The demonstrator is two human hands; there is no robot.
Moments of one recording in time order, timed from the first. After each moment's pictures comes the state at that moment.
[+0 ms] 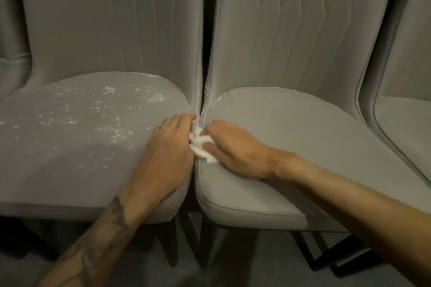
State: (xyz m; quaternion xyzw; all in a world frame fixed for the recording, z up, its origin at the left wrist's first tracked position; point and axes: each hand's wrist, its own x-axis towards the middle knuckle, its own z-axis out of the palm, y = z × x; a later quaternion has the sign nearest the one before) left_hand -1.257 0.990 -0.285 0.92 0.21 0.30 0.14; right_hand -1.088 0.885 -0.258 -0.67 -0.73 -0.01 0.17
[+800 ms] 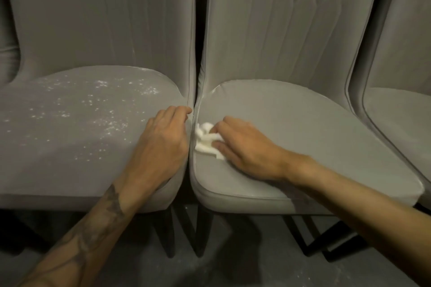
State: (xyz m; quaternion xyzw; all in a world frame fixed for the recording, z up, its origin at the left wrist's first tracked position) left_hand -1.256 0.993 -0.291 0.92 0.18 0.33 0.09; right_hand -1.090 0.847 -0.250 -0.71 -0.69 -0.03 0.13
